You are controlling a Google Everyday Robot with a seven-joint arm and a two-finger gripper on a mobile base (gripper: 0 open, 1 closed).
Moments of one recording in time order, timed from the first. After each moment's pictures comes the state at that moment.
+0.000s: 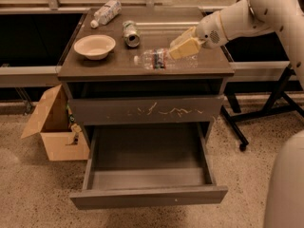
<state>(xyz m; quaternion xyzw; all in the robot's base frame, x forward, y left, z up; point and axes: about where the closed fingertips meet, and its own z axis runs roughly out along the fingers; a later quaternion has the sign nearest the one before) 0.705 -0.091 0.910 -0.52 0.71 0.27 0.39</state>
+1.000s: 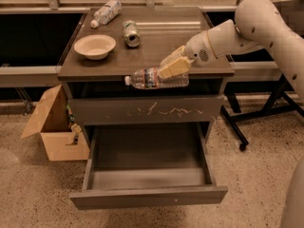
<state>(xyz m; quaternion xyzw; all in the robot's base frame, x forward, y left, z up) 0.666 -0.062 0.866 -0.53 0.71 0.30 0.36</state>
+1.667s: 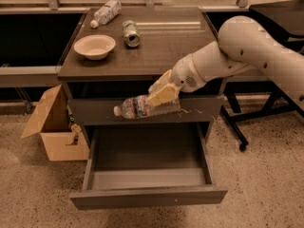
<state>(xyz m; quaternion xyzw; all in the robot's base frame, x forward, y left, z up) 0.589 -0.024 0.830 -0.56 0.71 0.28 0.32</state>
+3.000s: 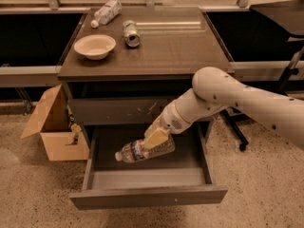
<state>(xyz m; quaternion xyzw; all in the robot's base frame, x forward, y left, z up) 0.535 -0.008 0.693 -0.55 0.76 0.29 0.21</state>
